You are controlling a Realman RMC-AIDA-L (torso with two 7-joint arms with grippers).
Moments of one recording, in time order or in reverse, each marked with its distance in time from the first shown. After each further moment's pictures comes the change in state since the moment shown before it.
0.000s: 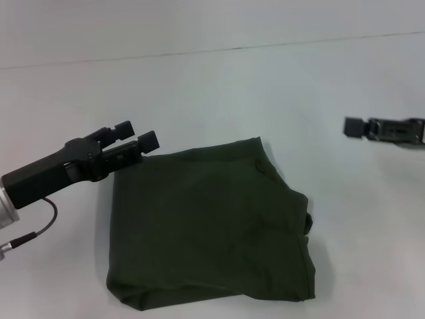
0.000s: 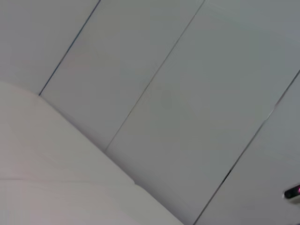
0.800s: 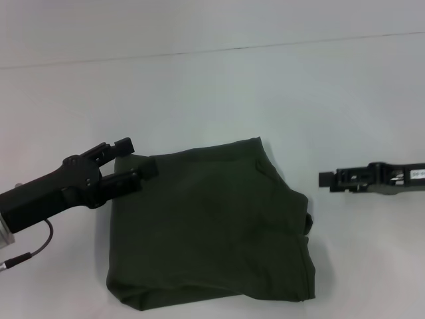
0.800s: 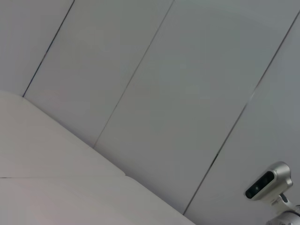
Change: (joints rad) left arm 0.032 -0.001 -0.022 -0.009 0.041 0.066 0.111; right arm 0.051 0.024 -0.087 0.046 -0.215 0.166 0.135
